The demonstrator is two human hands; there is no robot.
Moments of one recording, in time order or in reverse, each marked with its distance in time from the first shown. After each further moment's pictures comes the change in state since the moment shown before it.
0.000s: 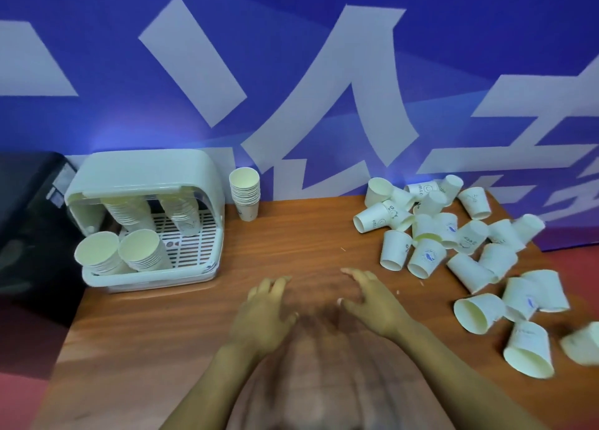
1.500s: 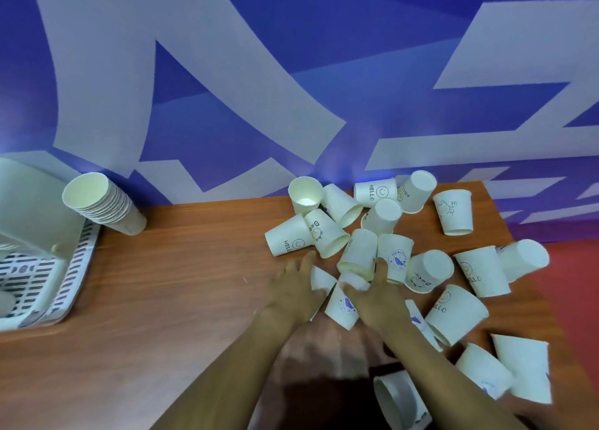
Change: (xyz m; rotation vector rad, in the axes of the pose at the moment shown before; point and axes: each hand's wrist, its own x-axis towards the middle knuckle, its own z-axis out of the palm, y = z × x) left_hand 0.263 0.204 0.162 0.066 -0.220 -0.236; right_hand 0.144 0.217 -0.142 0.138 0.079 0.449
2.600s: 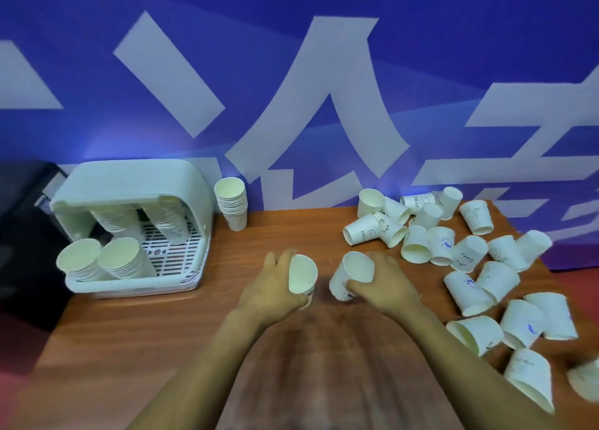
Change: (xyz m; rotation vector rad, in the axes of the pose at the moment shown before) left_hand -0.201 -0.187 -0.112 -0.129 0.252 0.198; right_hand -0.195 -0.116 0.075 -0.137 0.041 -0.294
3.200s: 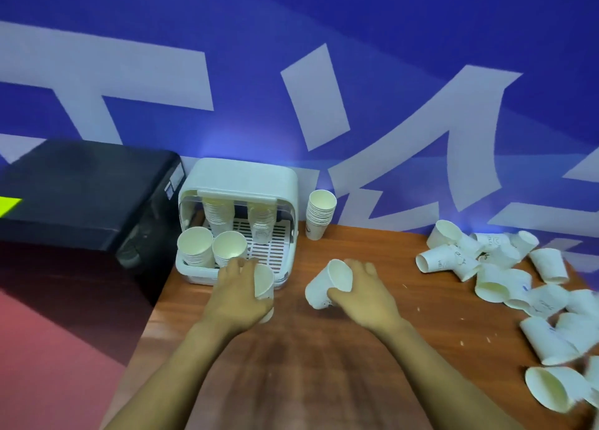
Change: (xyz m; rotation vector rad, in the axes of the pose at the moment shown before) left_hand -0.084 -0.186 -0.125 0.014 0.201 -0.209; right_hand -0.040 -0.187 0.125 -0.105 -0.029 -0.182
